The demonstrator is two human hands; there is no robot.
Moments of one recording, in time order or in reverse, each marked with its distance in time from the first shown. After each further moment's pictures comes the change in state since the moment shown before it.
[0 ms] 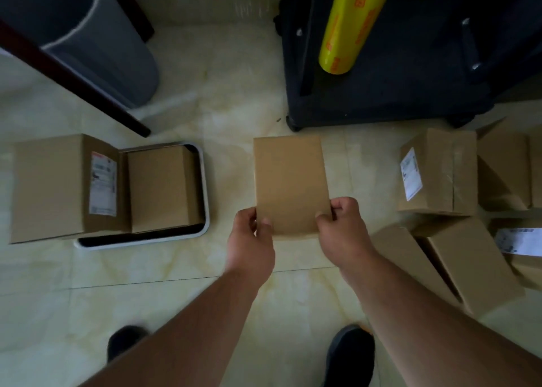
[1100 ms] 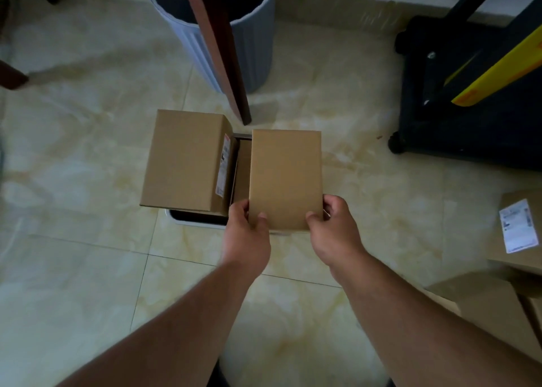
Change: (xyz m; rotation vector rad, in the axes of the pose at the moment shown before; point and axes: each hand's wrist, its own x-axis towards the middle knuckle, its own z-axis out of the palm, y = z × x) left_hand 0.065 -0.049 -0.206 -0.085 0.179 -0.066; right_hand -0.056 -0.082 0.211 -0.045 -0.184 -0.119
